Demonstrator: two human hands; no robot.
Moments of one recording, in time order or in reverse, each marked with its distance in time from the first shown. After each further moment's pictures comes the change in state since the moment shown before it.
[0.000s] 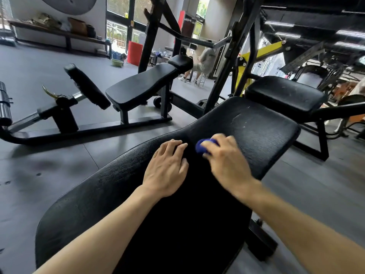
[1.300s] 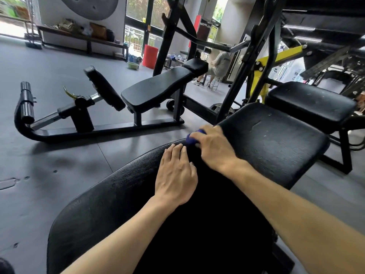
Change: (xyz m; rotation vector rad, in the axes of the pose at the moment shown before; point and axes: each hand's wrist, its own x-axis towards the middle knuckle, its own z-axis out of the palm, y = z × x) left_hand -0.001 0.002 0.002 0.045 0.058 -0.212; right_hand 0.082 -0.025 0.050 0.103 -0.194 -0.095
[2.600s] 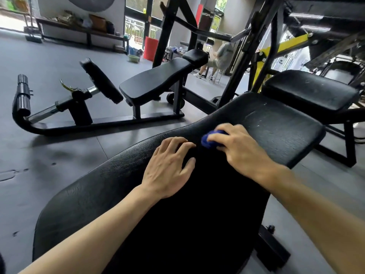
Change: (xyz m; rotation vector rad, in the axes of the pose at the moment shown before) left_hand -0.004 -0.004 -0.004 -0.089 -0.006 0.200; right_hand -0.061 0.050 -0.048 0.034 -0.021 -0.068
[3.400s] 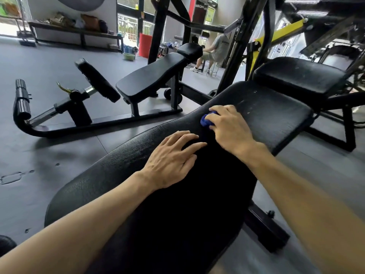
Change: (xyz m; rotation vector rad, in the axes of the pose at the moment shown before) left_hand -0.002 0.007 -0.003 0.095 -0.049 0.352; right_hand 0.017 0.006 0.006 -0.117 0.023 0.156
